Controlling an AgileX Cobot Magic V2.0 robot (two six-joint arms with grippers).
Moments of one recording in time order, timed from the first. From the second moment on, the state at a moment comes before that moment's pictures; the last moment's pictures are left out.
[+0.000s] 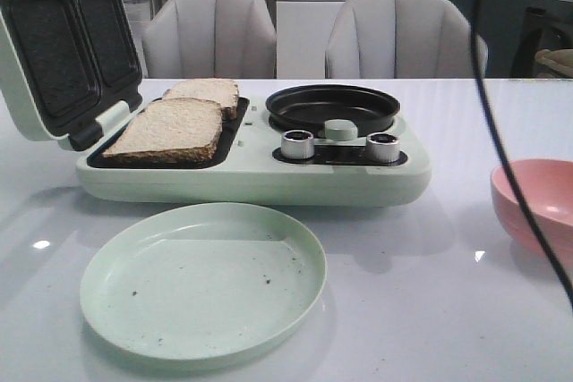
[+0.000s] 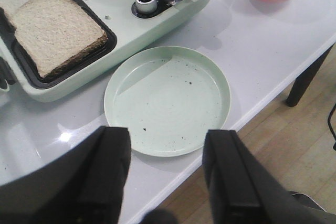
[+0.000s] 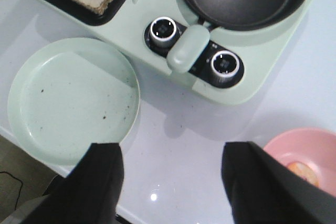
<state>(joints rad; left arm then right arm) -0.97 0.67 -0.69 0.32 0.76 -0.33 0.44 1.30 -1.25 0.06 0.93 0.00</state>
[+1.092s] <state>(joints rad) -0.97 0.84 -0.79 0.41 1.00 -0.33 0.44 0.72 -0.76 0.06 0.88 0.07</state>
